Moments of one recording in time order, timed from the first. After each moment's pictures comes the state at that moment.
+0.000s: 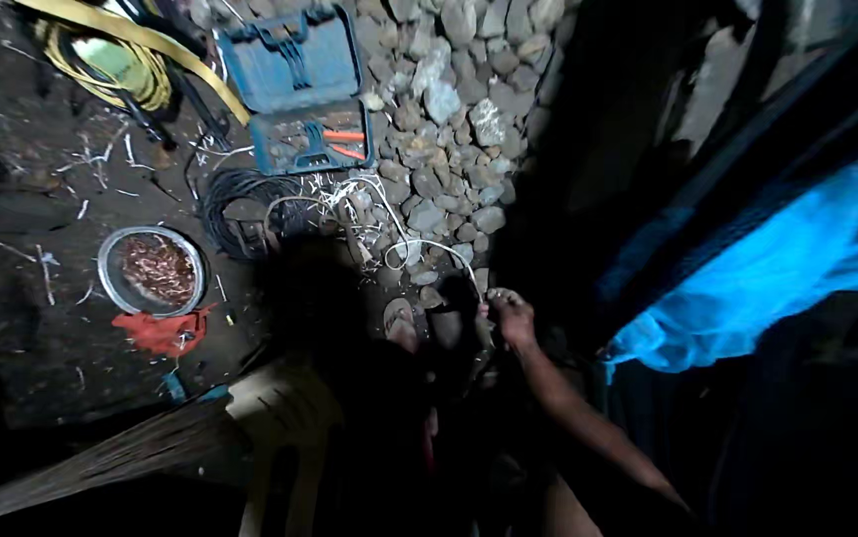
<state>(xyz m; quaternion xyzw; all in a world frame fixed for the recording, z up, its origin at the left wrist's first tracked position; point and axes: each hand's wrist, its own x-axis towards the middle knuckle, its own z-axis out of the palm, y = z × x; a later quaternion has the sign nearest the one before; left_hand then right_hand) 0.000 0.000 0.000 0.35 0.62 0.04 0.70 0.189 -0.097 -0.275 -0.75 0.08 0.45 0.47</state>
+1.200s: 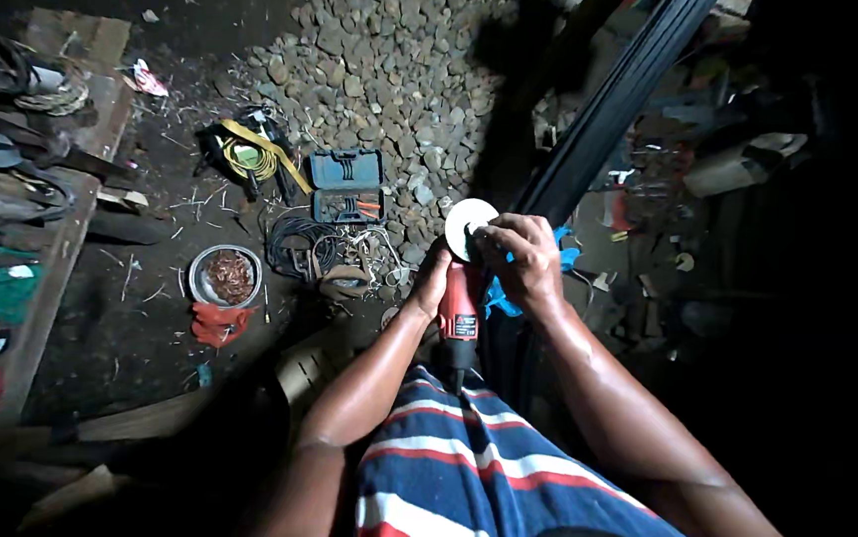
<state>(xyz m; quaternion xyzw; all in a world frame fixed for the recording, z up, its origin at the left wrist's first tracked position) -0.042 0.060 0.215 0.43 0.26 0.26 0.83 0.099 -0.014 0.308 -0.73 -0.61 -0.04 0.30</state>
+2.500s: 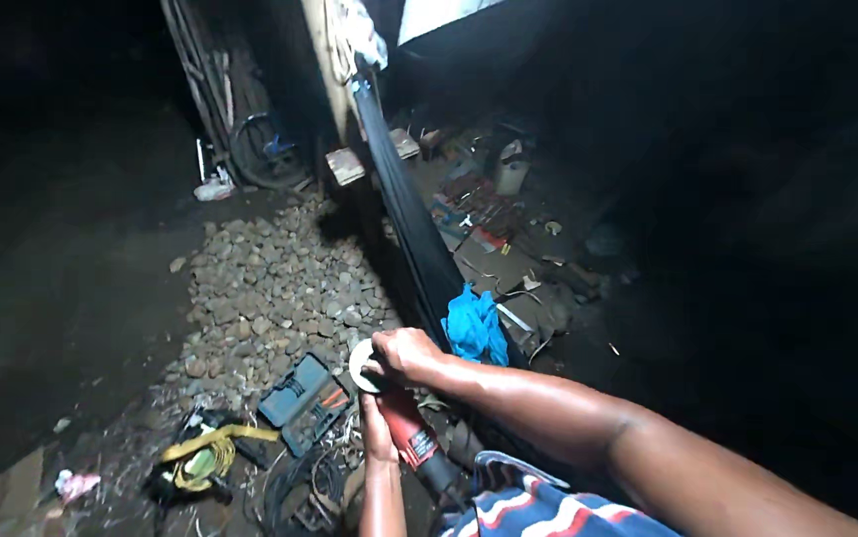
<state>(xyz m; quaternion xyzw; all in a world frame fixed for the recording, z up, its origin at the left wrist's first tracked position) -0.014 0.070 0.253 0.44 0.19 0.20 0.86 0.117 0.000 0.372 -0.86 -0.45 0.13 0.22</state>
